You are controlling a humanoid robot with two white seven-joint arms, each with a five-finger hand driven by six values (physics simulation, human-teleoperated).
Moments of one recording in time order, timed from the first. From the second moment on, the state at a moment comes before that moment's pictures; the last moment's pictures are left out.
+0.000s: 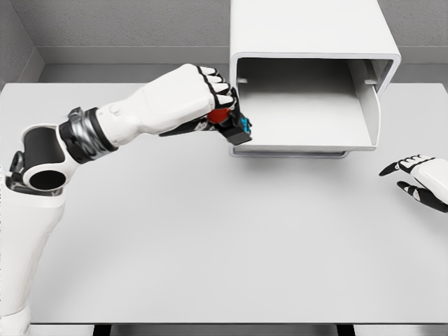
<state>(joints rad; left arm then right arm) -0.49 0.27 -0.24 -1.80 -0.51 -0.61 -0.57 0.07 -0.80 0.02 -1.43 0.45 -0.61 0.08</state>
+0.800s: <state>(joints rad) -0.51 0.12 -0.25 -1.79 -0.64 -0.61 -0.58 0.07 -0.80 0.02 -1.43 0.45 -0.61 0.08</state>
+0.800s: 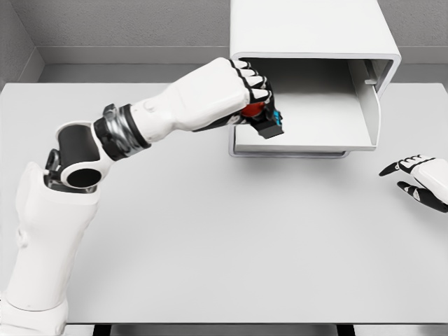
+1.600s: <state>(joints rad) -0.52 0.00 -0.26 -1.71 -0.81 -0.61 -0.58 0.07 -0.80 0.02 -1.44 0.45 -0.61 0.08</state>
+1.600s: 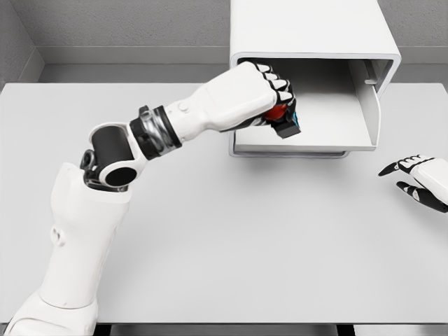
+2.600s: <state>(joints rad) -0.56 0.00 -0.31 -1.64 -0.92 -0.61 -0.58 0.07 -0.80 0.02 -1.43 0.45 -0.61 0.08</state>
